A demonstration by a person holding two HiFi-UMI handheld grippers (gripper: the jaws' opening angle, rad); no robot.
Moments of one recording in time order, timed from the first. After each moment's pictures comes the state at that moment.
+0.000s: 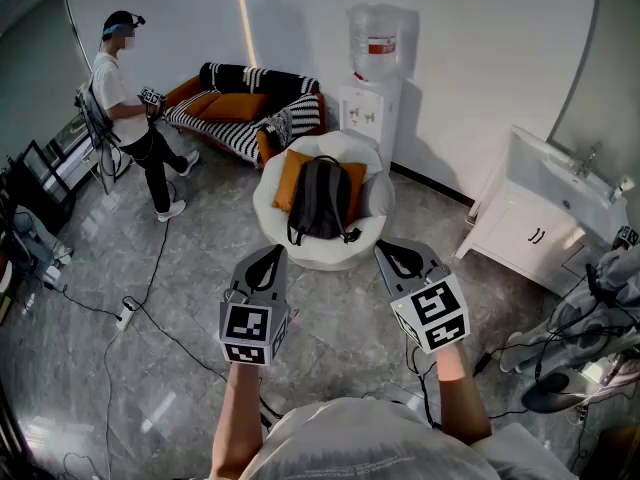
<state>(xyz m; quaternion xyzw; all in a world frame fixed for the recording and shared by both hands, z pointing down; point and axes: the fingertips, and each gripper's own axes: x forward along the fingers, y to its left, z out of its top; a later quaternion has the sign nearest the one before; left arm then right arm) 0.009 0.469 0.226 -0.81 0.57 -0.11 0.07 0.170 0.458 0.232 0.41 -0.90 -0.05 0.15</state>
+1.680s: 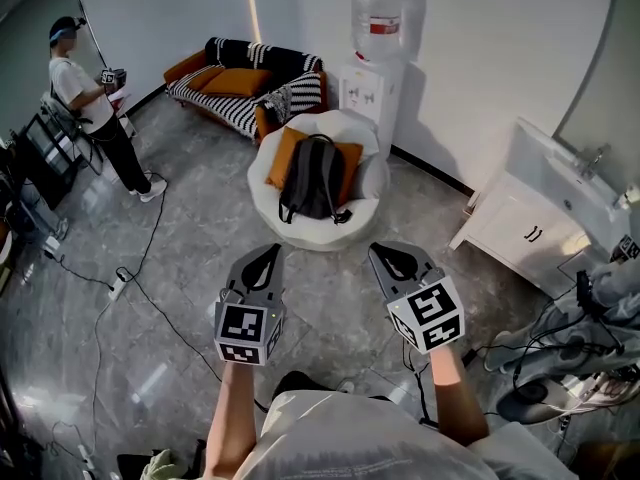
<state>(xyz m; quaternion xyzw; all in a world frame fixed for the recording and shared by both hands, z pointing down) 0.078 0.483 0.255 -0.80 0.59 -0.12 0.03 0.235 0.463 0.267 0.37 -0.92 -0.01 0.16</state>
